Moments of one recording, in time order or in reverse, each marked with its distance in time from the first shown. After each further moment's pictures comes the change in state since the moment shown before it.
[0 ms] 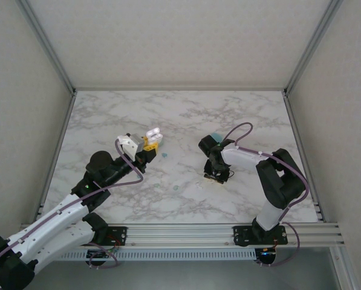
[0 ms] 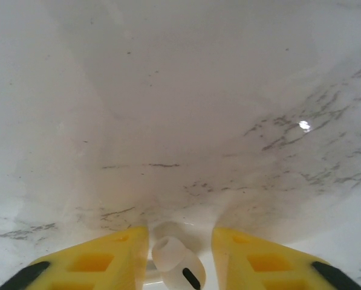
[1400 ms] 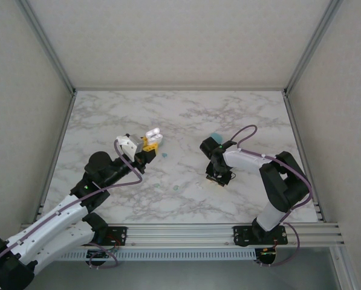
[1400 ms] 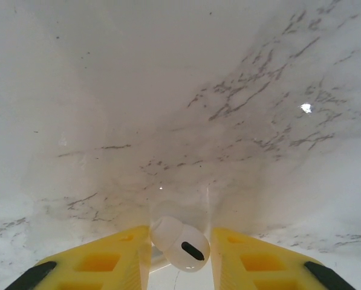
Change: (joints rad) left arm 0.000 -0.014 0.000 -0.002 0.014 0.000; right arm 0.003 -0.043 -0.031 -0.027 0.014 0.114
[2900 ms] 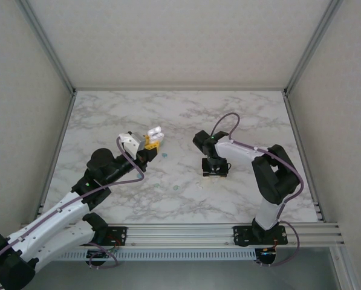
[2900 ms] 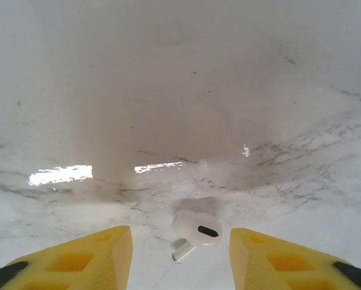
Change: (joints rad) left arm 0.000 0.047 0.037 -0.022 0.000 0.004; right arm 0.023 0.102 0.185 -0.147 0.074 -0.362
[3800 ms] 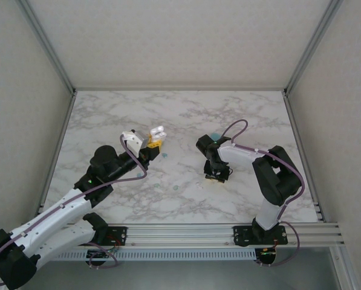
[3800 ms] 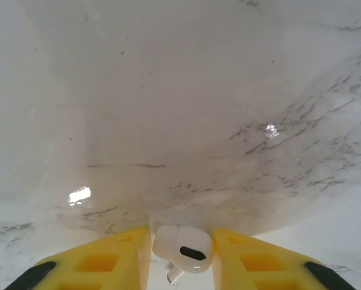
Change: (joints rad) left arm 0.000 0.043 0.019 0.005 0.011 0.000; right arm -0.019 -0.013 -0.092 0.085 -0.029 0.174
